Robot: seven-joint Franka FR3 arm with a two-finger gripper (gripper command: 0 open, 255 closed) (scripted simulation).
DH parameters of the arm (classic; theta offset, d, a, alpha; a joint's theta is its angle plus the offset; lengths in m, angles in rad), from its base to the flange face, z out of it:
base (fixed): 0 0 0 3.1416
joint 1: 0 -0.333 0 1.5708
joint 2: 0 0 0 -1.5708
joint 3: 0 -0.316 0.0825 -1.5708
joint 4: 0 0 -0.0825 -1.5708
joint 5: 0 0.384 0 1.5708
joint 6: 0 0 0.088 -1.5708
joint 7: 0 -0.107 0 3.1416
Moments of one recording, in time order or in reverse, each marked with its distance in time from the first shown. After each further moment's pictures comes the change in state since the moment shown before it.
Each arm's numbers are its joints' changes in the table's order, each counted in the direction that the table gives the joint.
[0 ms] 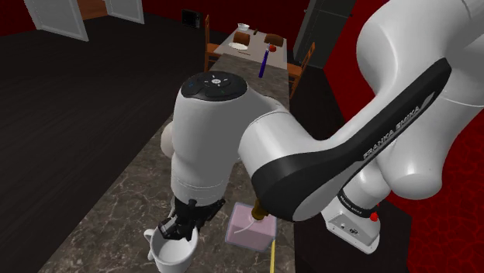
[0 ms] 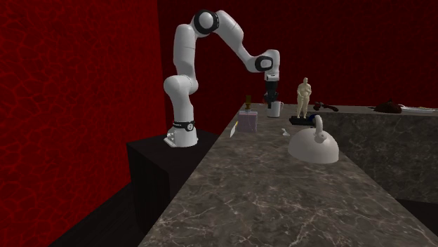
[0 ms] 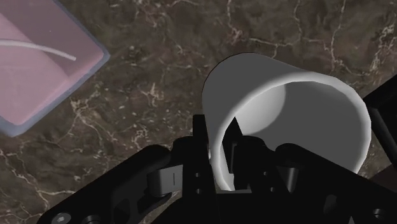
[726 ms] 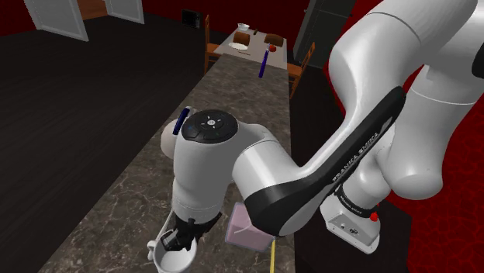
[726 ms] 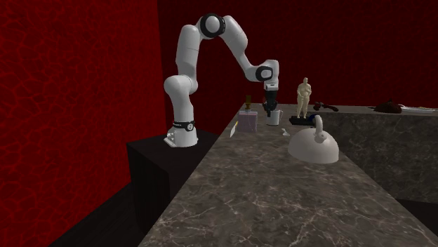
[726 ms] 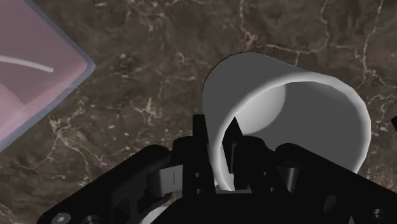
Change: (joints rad) arm -0.024 0.107 0.026 -0.041 -0.092 0.129 -0.060
